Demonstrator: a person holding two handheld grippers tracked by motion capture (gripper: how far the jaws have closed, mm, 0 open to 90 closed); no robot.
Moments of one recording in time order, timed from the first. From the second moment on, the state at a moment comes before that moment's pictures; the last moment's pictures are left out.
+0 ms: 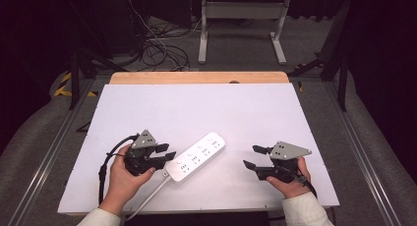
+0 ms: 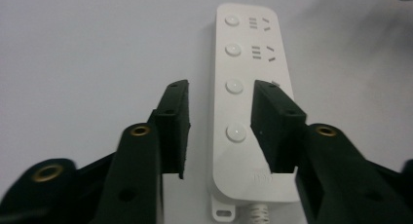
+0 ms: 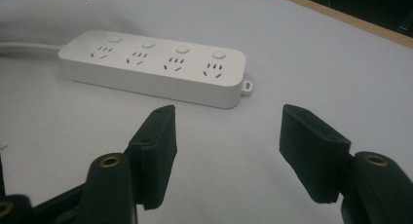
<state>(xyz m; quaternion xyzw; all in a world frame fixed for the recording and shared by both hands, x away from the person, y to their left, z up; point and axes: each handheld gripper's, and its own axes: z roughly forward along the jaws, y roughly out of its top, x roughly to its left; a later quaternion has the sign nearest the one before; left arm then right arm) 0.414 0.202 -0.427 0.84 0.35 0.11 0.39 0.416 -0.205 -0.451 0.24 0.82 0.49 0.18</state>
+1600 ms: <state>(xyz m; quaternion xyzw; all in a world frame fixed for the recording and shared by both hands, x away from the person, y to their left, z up) 0.441 0.165 -0.446 0.88 0.37 0.04 0.30 0.416 -0.205 -0.452 0.24 0.83 0.48 0.18</state>
